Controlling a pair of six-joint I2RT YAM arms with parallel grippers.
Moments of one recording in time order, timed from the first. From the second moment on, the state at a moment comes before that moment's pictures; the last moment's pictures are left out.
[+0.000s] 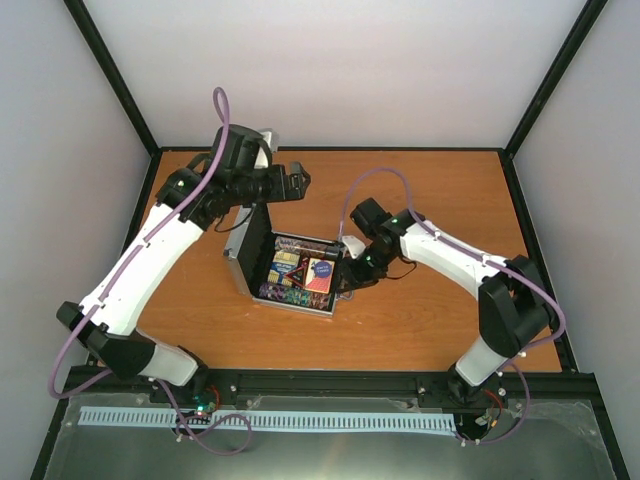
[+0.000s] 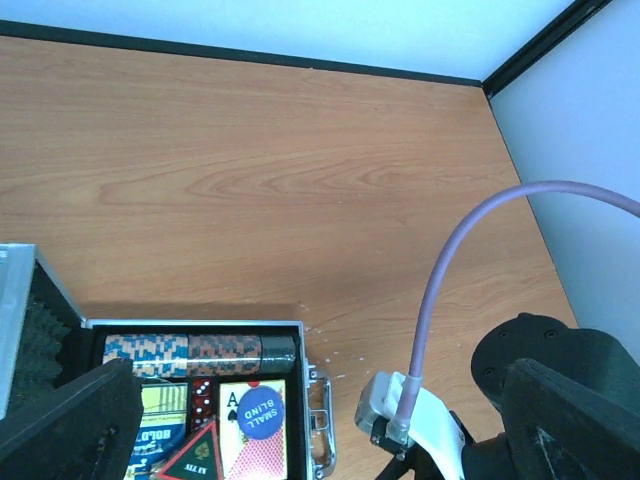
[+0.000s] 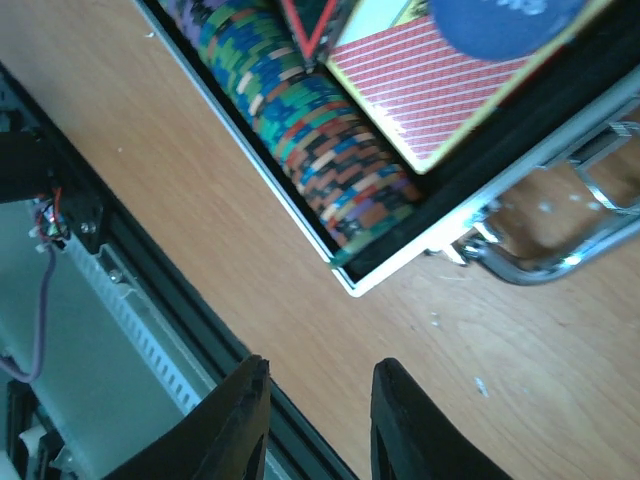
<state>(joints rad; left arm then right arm) -0.60 1.44 1.73 -0.95 0.02 -0.54 0.64 1.62 1.20 -0.94 -0.56 0.18</state>
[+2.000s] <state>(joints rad) -0.57 1.31 1.60 -0.94 0.00 -0.55 0.72 1.78 1.22 -0.88 -0.53 0.30</state>
